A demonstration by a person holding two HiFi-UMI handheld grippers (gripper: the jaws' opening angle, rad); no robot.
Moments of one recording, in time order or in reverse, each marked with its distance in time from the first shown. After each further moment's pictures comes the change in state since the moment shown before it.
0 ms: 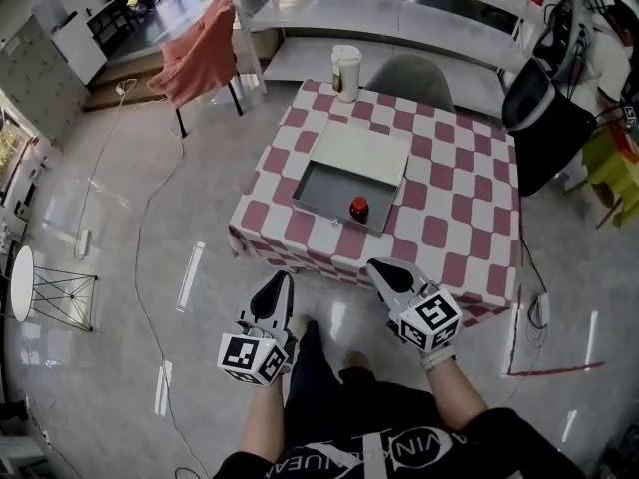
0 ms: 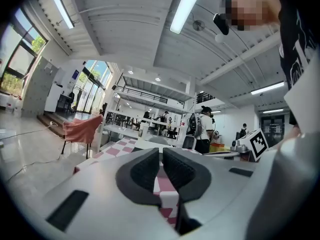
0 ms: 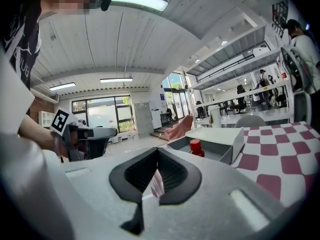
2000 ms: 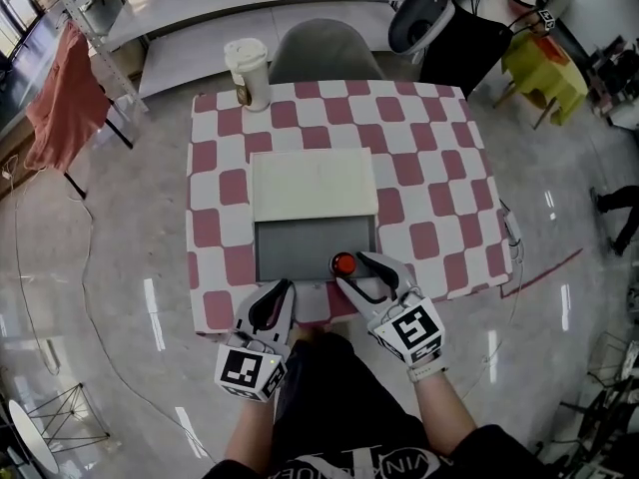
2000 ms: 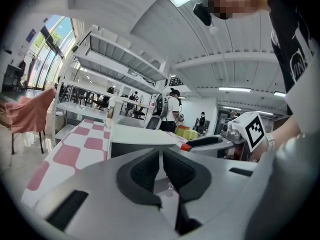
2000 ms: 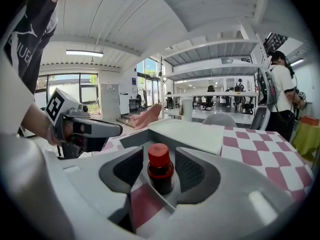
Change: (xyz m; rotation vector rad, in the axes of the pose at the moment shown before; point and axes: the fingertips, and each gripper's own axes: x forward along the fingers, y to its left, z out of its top) left arm 0.194 0.052 -0.039 0.036 0.278 -0.484; right arm 0.110 -0.107 -0.008 -0.019 0.163 -0.415
